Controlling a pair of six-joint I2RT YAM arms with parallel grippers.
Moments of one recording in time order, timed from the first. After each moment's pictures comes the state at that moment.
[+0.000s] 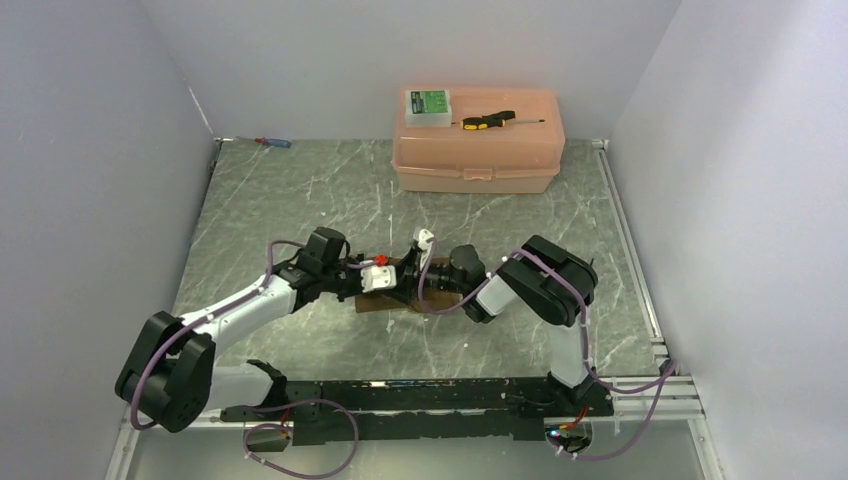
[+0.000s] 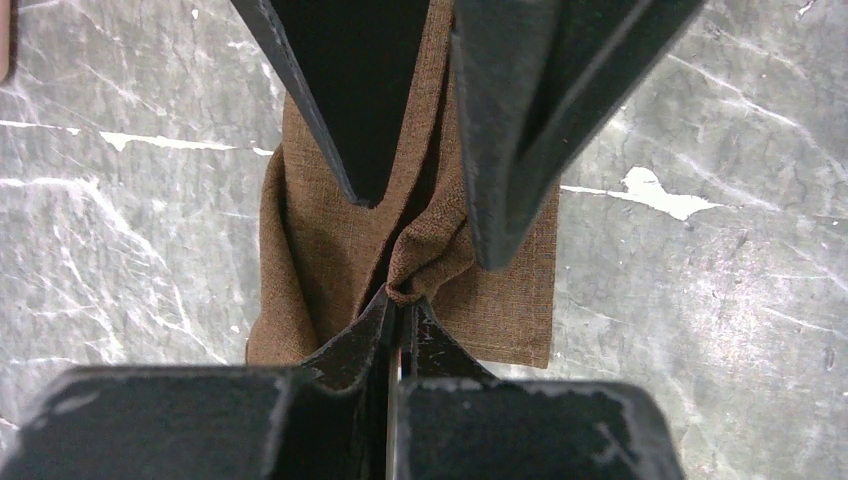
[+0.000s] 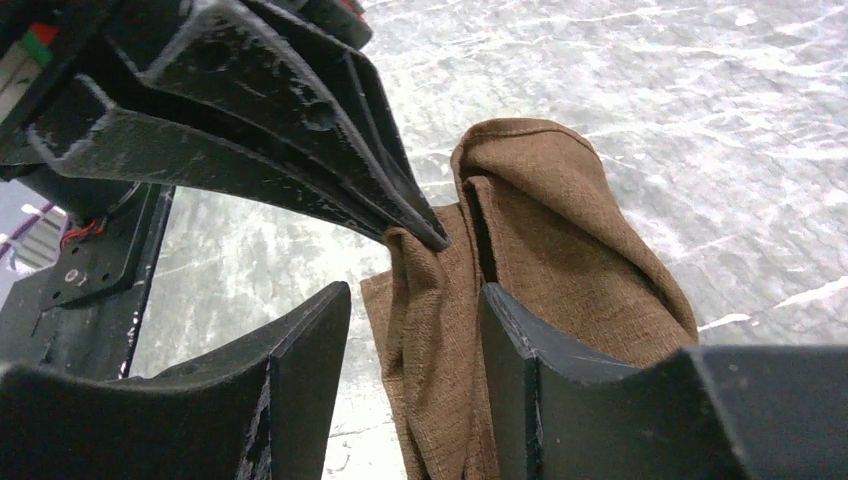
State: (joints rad) left arm -0.51 1.24 0.62 -0.20 0.42 0.89; right arm 0.76 1.98 0.63 1.31 -0.64 0.27
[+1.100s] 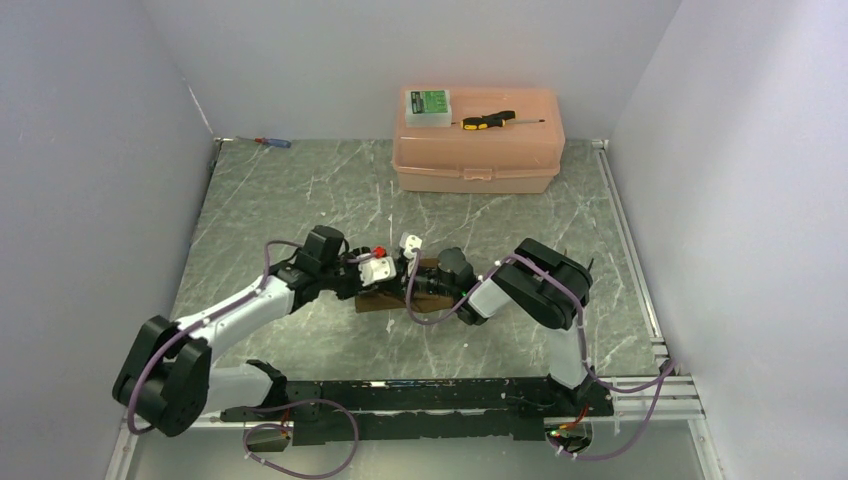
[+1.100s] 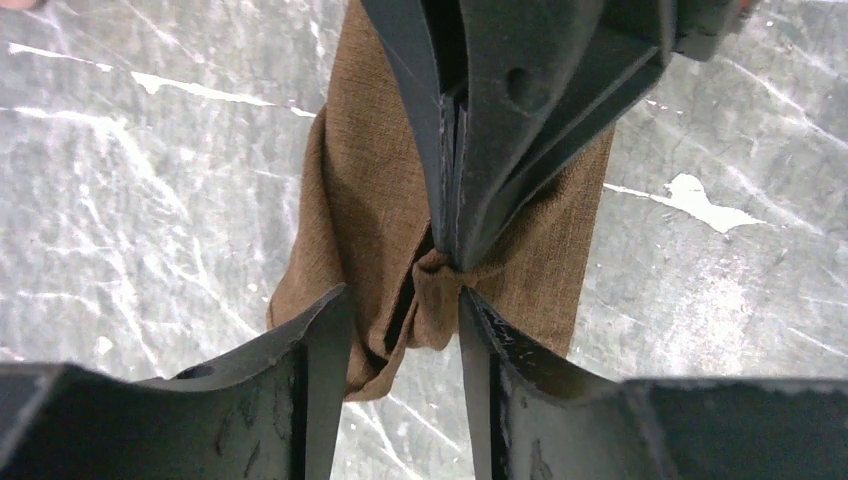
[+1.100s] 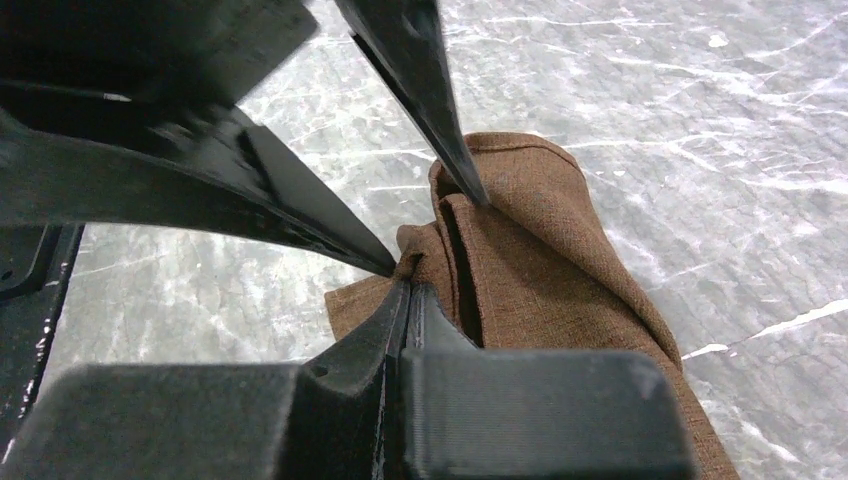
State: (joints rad) left arm -0.51 1.26 0.64 -0.19 0.33 0.78; right arm 0.83 1.99 0.67 1.22 -0.52 0.10
